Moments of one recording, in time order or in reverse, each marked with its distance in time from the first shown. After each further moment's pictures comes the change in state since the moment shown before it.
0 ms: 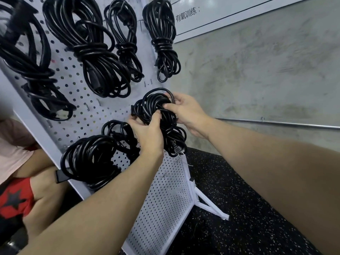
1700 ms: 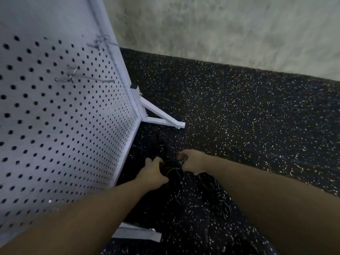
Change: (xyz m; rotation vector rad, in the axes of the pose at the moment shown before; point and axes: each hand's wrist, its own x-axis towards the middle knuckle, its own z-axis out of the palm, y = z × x) left_hand -0.148 -0.410 -0.165 1.292 -1.512 -0.651; right_hand -0.242 0.404 -0.115 -0.723 -0.168 1.312
